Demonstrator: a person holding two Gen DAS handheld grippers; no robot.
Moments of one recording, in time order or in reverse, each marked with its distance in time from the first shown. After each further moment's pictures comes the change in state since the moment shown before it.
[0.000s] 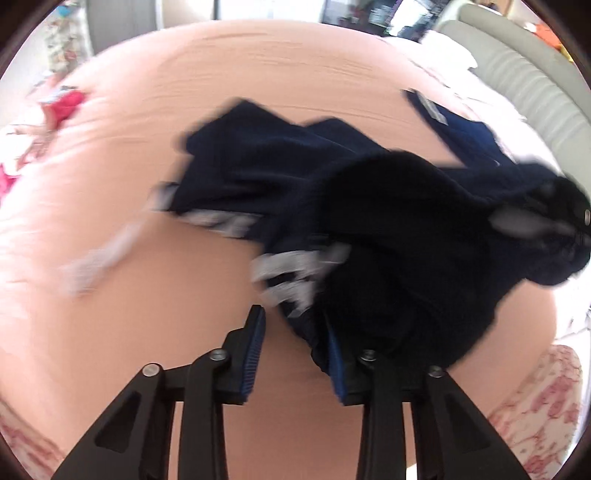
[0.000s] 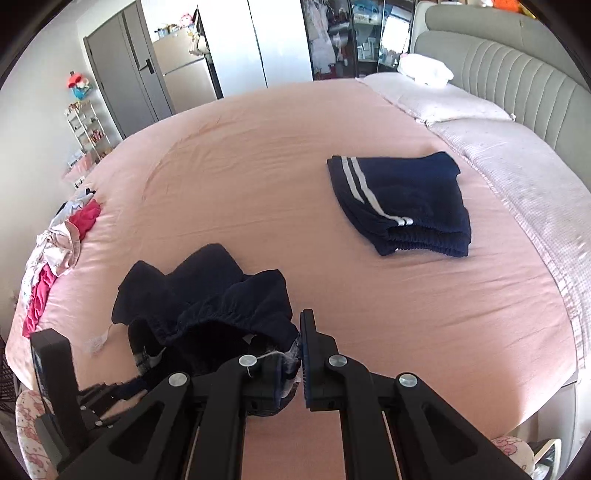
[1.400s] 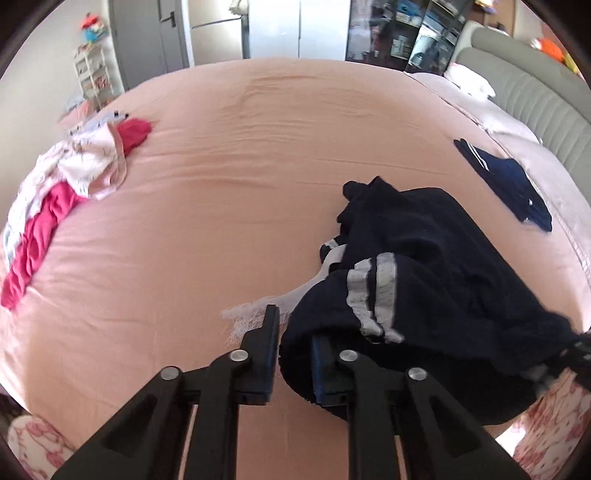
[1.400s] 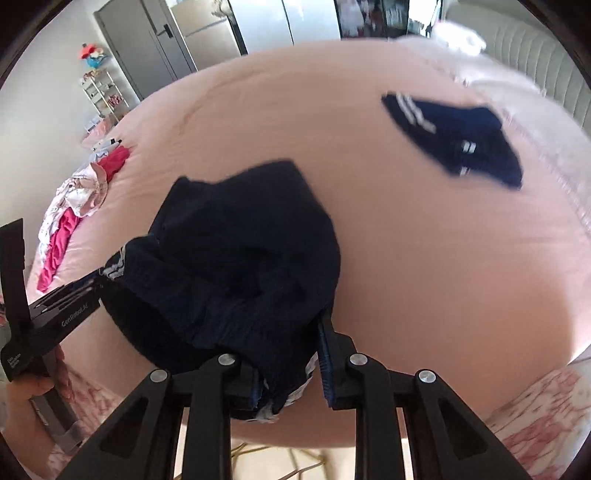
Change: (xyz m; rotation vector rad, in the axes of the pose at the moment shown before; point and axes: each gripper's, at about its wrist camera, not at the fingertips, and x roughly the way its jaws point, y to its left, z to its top) left arm -0.016 0.026 0.005 0.032 -0.152 0.077; right arm 0.000 0.062 -0.080 0.040 0.172 0.081
